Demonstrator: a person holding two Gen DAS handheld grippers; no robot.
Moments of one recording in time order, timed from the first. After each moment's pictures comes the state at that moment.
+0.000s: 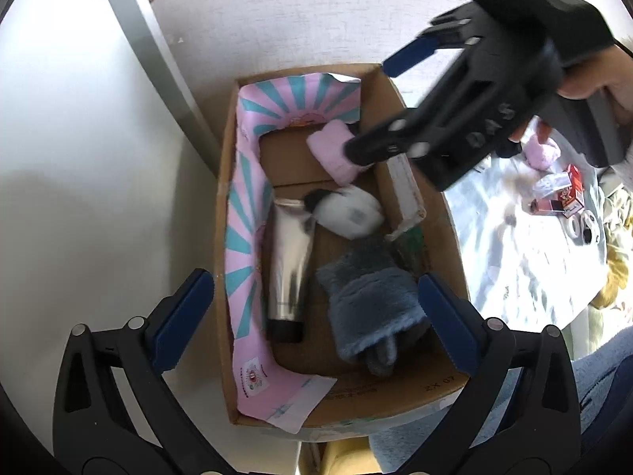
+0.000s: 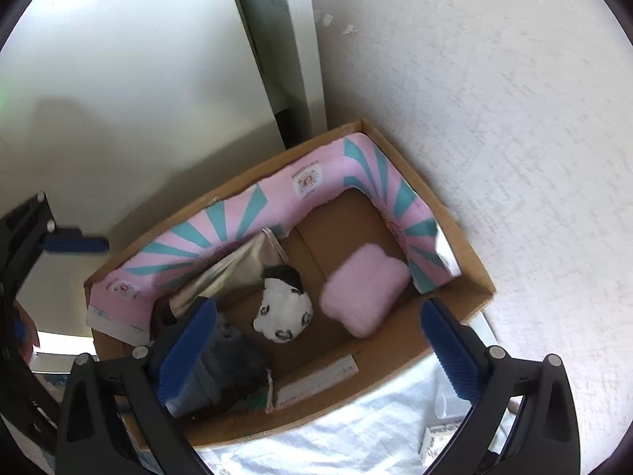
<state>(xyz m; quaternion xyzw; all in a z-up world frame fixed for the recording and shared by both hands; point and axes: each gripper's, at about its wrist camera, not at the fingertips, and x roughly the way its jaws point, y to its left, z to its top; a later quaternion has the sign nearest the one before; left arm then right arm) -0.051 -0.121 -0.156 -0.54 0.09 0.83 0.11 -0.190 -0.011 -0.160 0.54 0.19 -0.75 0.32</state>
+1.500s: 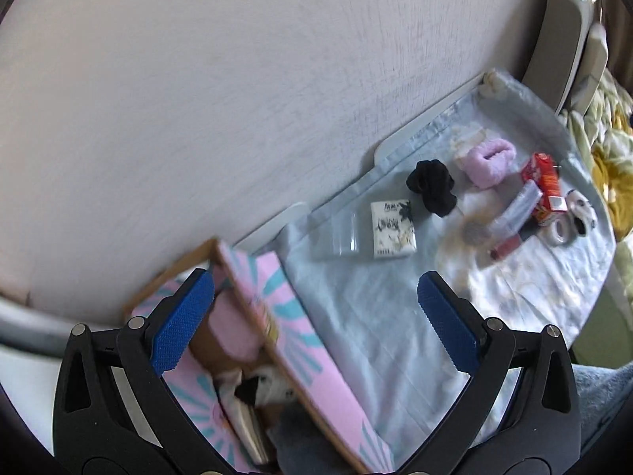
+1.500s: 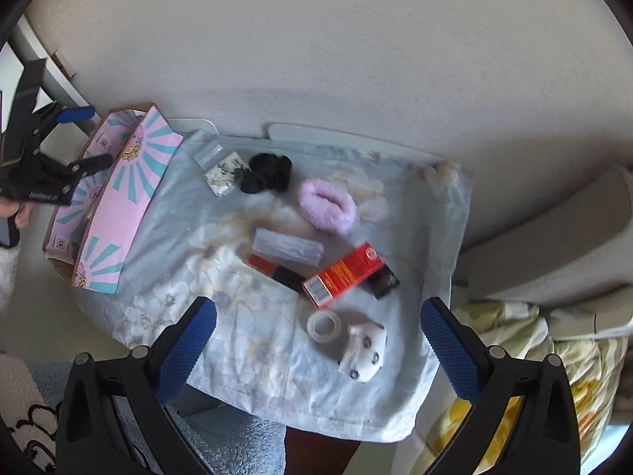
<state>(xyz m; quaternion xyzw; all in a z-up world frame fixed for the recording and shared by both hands) -0.131 0.087 -0.149 -0.48 0.28 0.80 0.24 0.042 0.331 -0.105 0.59 -0.02 -0.81 -0.01</state>
